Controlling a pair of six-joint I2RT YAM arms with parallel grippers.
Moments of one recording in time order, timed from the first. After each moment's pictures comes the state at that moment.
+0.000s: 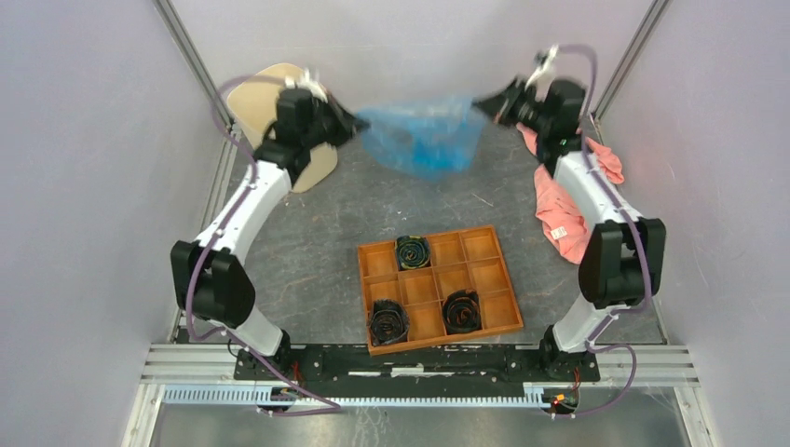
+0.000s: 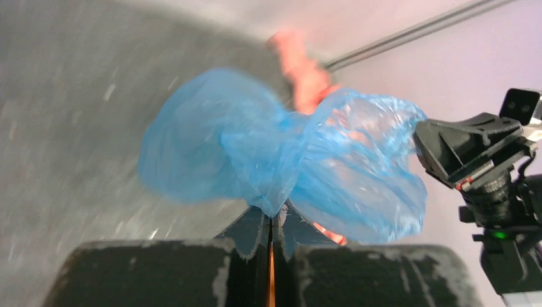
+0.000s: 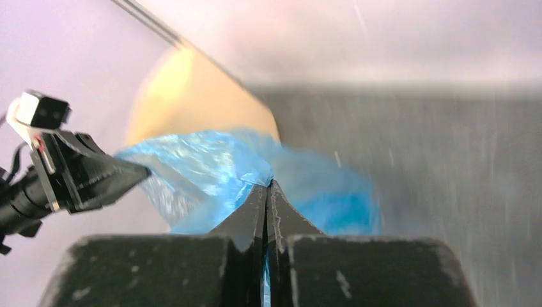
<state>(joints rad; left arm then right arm) -0.27 1.60 1.34 -0.15 0.27 -0.80 0.09 1.71 1.31 0.22 -0.61 0.66</state>
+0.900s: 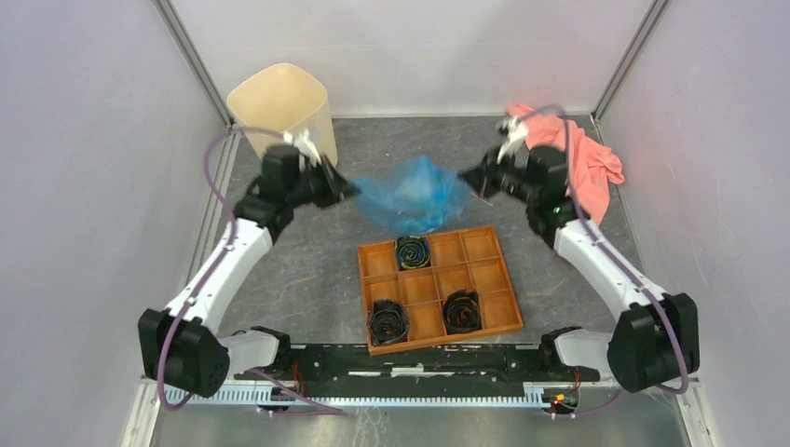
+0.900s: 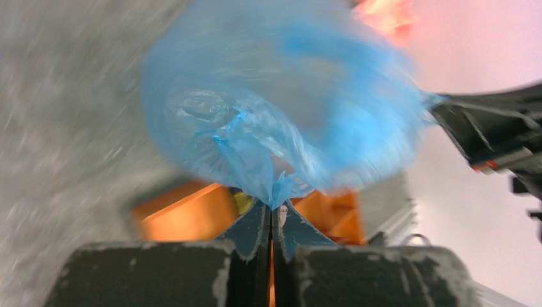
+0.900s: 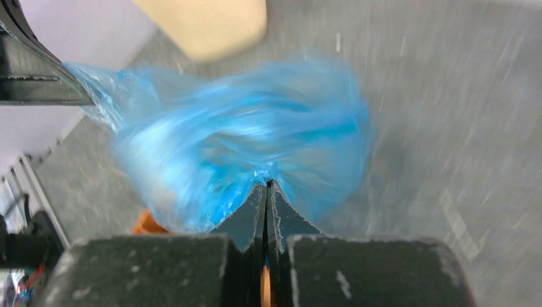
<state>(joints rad) -0.28 1.21 0.93 -0.33 0.37 -0.65 0.28 1.25 0.80 0.16 -0.50 0.25</state>
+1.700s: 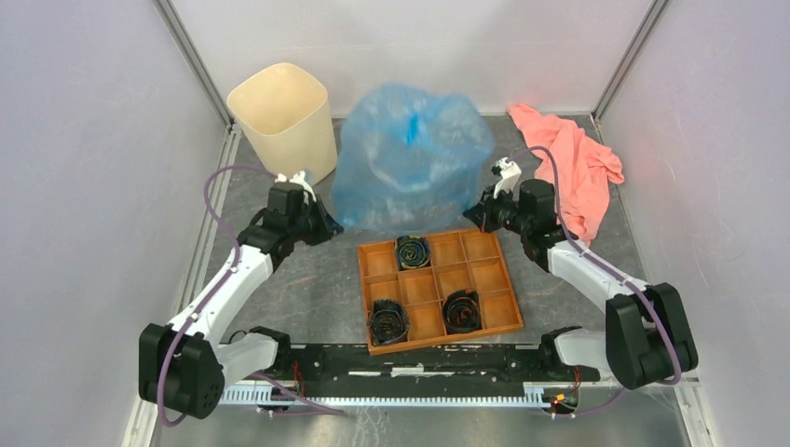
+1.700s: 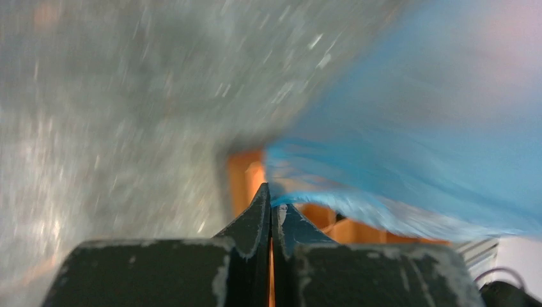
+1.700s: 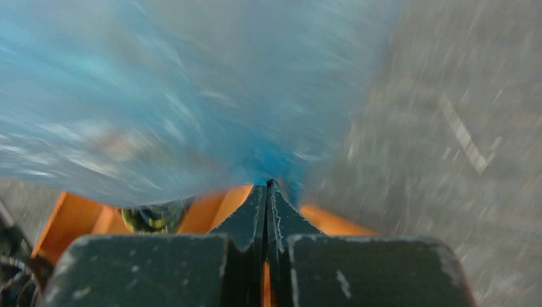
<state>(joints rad) -0.27 1.09 0.76 -0.42 0.19 -0.60 0.28 1.27 0.63 0.19 -0.45 0.19</state>
